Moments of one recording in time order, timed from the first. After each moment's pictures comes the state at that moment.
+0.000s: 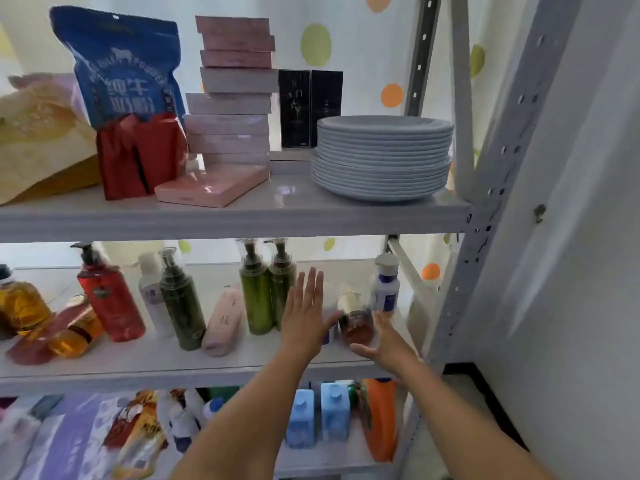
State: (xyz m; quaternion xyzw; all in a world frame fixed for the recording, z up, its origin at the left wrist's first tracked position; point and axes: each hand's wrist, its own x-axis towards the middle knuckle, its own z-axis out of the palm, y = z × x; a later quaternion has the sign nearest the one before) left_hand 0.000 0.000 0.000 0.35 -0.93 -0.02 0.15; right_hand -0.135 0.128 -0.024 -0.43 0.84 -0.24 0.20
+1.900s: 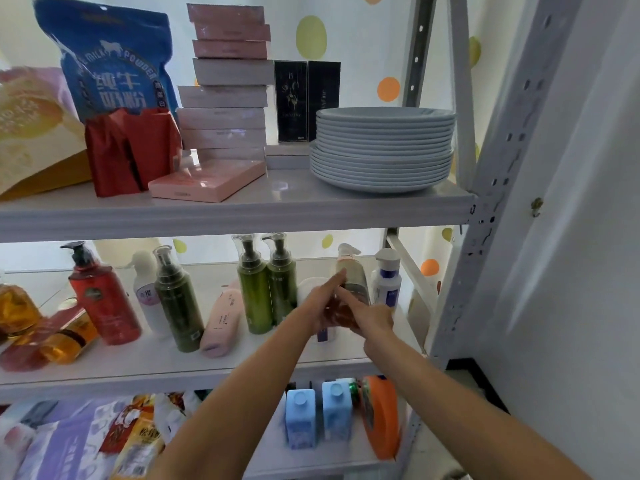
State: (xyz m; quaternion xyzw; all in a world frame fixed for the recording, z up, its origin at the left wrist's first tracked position) left_hand -0.034 -0.006 0.037 0.32 -0.52 -0.79 0.10; right_hand -0.087 0.077 0.024 -0.04 0.75 -0.61 0.27
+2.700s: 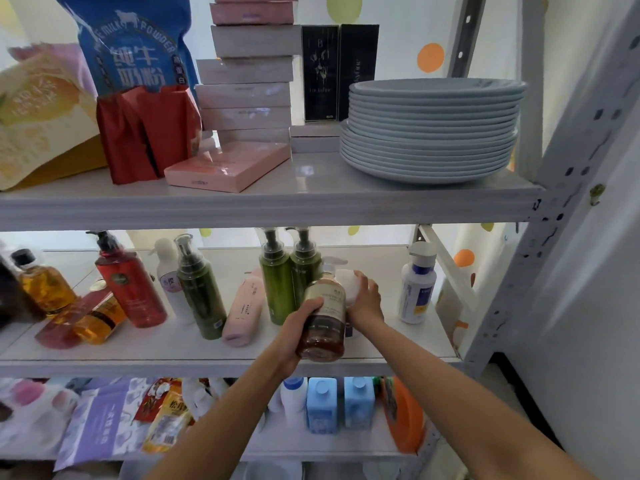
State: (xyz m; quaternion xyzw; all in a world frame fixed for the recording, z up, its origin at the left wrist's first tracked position) left_hand 0.052 -0.023 -0.002 0.29 -0.48 -0.81 0.18; right_hand -0.106 0.004 -0.026 -0.38 0.84 -0.36 0.16
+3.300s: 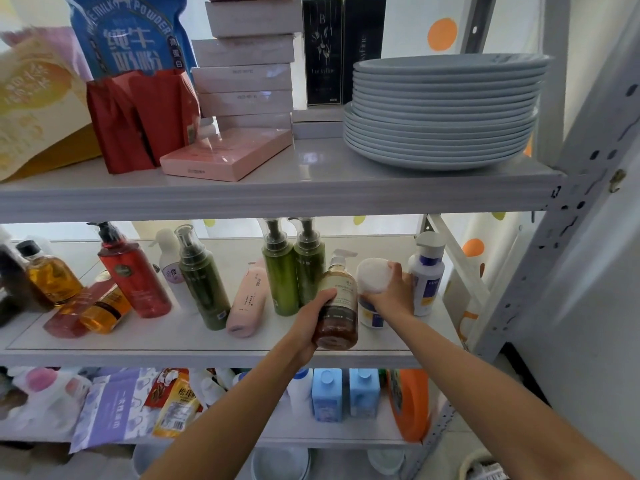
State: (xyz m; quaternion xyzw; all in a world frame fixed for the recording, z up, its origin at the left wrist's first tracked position) left_hand 0.026 -0.032 -0.027 0.33 -0.46 -0.80 0.19; right_hand -0.142 0.023 -0.031 -0.31 0.87 -0.37 0.11
